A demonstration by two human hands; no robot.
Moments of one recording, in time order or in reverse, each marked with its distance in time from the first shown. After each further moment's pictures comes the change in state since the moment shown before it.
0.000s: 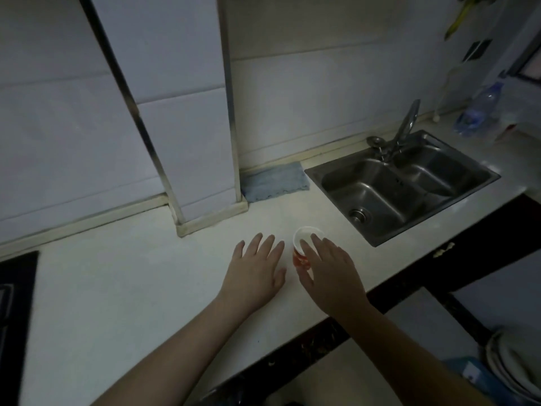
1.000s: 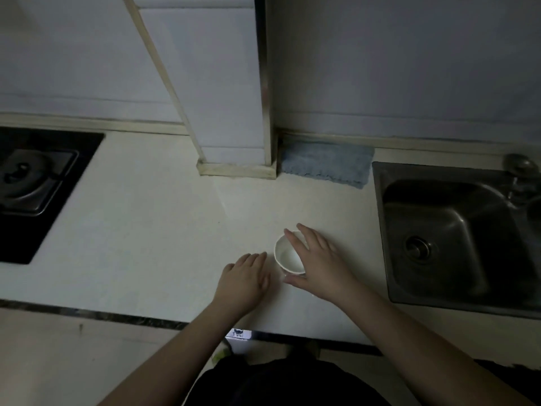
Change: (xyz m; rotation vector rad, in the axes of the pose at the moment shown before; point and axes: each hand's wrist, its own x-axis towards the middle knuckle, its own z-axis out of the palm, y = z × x) left_hand 0.067 0.095 0.106 -0.274 -0.096 -0.691; right_hand 0.141 0.129 0.073 0.171 -0.436 -0.710
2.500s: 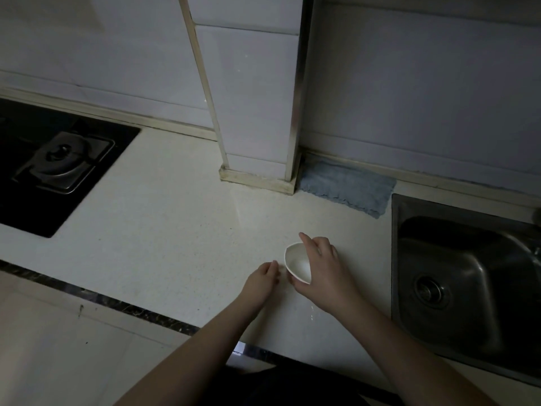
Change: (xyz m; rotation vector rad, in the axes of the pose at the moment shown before) left_hand 0.039 0.027 0.028 -1.165 -0.033 -0.585; right_hand 0.016 -0.002 -0.019 0.134 0.116 0.018
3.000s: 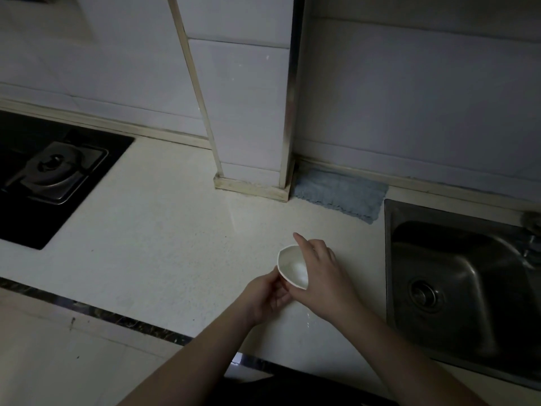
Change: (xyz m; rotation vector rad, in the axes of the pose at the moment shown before) left_hand 0.004 0.013 0.009 -0.826 -0.267 -0.307; right_hand -0.008 -0.015 -0.027 0.057 0.047 -0.036
